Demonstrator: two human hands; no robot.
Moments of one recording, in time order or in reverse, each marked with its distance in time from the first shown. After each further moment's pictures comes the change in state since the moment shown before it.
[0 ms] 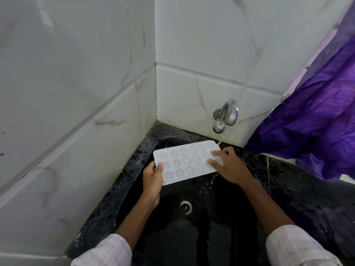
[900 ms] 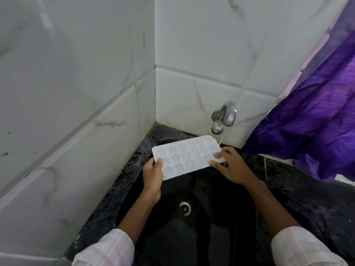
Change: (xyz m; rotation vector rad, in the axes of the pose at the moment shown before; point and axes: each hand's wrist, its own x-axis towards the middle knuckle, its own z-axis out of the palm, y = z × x) left_hand 0.004 0.013 0.007 -0.075 0.022 0.017; right_hand -0.005 0.010 -0.006 0.118 0.076 -0.091
